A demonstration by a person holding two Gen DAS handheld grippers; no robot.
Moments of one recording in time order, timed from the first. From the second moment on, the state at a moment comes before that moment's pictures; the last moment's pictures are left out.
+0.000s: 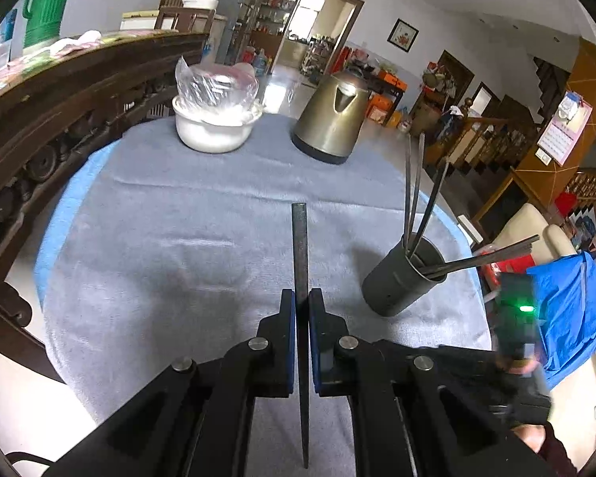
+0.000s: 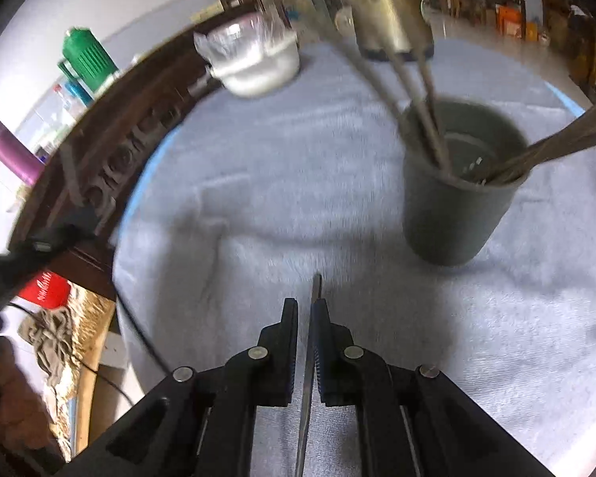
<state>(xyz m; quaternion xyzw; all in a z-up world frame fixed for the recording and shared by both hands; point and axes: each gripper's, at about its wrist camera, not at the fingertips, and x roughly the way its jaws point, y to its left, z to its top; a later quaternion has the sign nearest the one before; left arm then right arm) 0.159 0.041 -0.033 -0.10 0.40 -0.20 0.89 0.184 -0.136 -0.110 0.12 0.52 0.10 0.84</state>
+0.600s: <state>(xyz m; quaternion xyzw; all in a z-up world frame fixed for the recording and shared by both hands) 0.140 0.056 -0.025 -0.10 0.38 -0.21 0.89 0.208 -0.114 -0.155 0.05 0.58 0.07 0.81</state>
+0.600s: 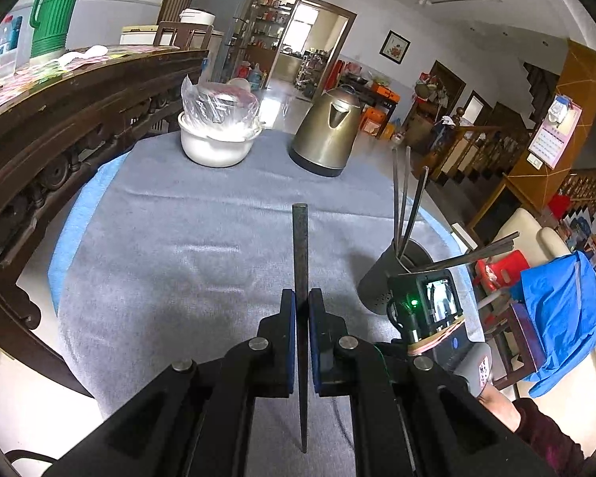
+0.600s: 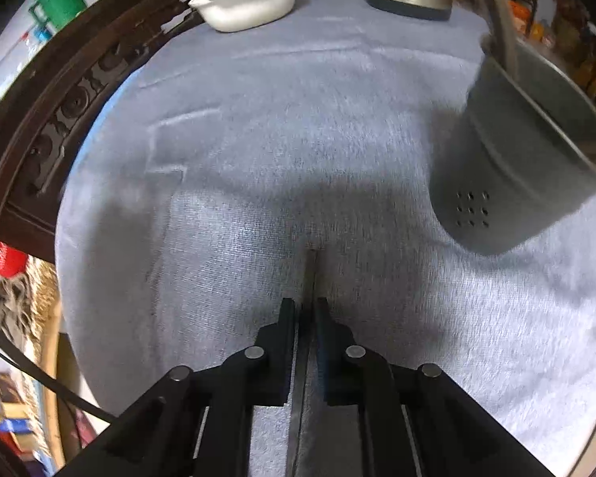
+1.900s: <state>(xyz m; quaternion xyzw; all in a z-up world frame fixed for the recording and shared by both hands) 0.136 0.010 0.032 -0.08 0.32 -0.23 0.92 0.104 -0.227 0.021 0.22 0.22 0.06 0.95</state>
